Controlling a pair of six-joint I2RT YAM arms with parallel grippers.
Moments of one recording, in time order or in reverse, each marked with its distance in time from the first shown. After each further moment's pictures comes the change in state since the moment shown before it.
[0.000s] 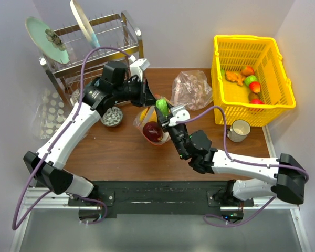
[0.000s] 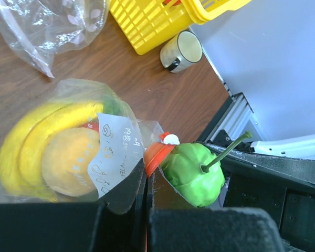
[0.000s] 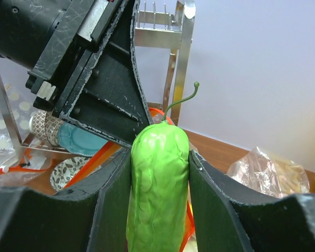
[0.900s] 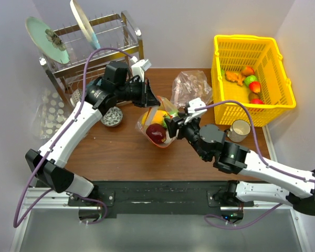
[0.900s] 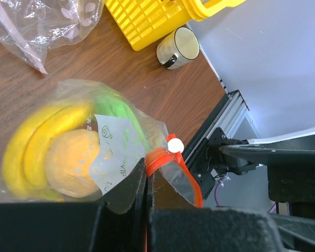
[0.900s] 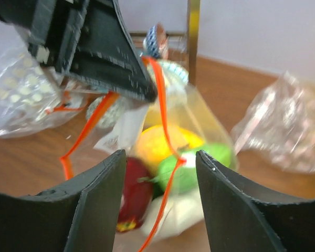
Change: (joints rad) left arm -0.002 0.019 0.002 0.002 0.023 -0.028; right arm -0.004 -0.254 0.181 -0.854 -0.049 0.434
